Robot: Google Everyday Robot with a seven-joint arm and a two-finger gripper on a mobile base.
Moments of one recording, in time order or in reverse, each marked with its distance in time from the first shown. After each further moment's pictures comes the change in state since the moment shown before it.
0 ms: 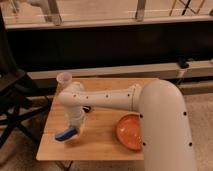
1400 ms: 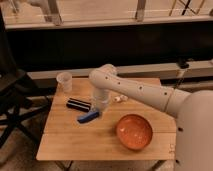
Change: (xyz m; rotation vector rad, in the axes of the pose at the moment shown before) arm 0.077 0.096 -0.081 0.120 0.018 0.099
